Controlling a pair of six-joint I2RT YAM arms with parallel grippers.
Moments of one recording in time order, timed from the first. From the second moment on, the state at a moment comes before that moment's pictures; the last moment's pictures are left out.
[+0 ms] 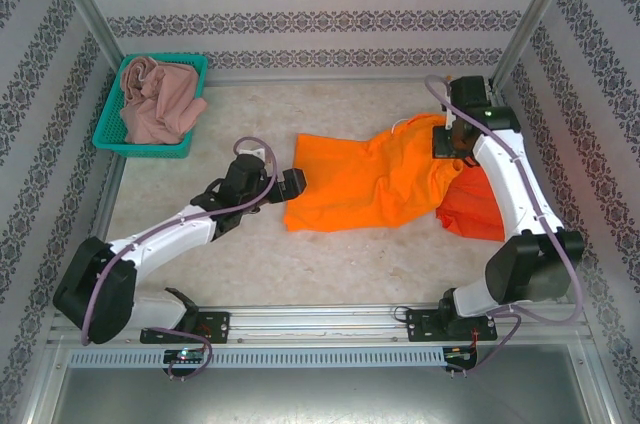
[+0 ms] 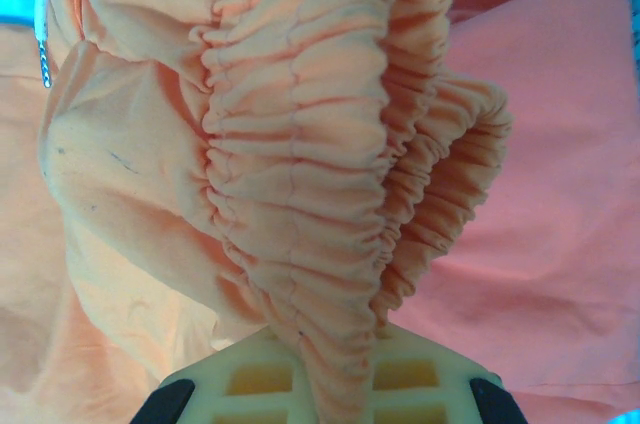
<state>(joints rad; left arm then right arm) -0.54 1.30 0.72 -0.03 0.03 -0.71 0.05 1.49 1.50 -1.10 0.12 0.08</state>
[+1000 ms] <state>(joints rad) -0.48 1.17 0.57 -0.03 0.00 -0.76 0.65 2.13 2.16 -1.34 0.17 0.33</state>
